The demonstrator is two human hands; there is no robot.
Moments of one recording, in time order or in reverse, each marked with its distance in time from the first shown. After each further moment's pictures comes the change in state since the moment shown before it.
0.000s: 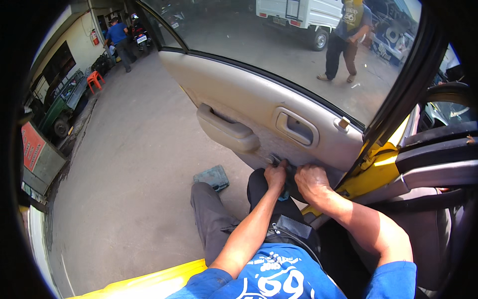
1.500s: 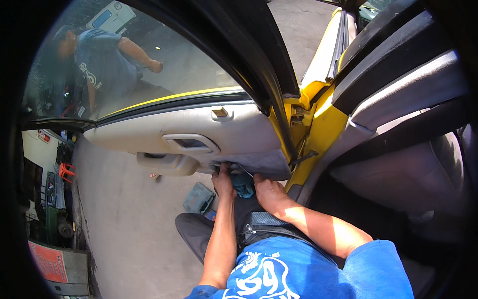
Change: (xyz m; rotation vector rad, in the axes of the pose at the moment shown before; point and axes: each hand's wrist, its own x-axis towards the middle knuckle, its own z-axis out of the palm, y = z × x) left_hand 0.004 -0.008 -0.008 -0.353 -0.262 -0.014; right_hand -0.039 -0.054 0.081 1.036 -0.039 0.562
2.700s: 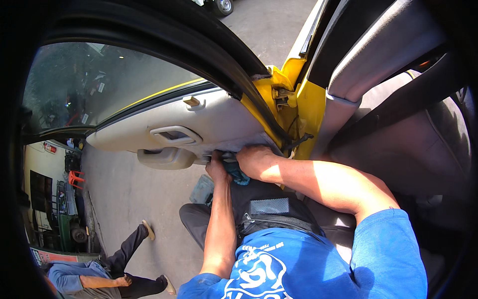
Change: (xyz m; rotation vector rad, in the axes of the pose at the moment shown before) left_hand 0.009 0.006 0.010 -0.023 0.072 0.000; right_hand 0.041 -0.006 -0.073 -0.139 -0.209 -0.205
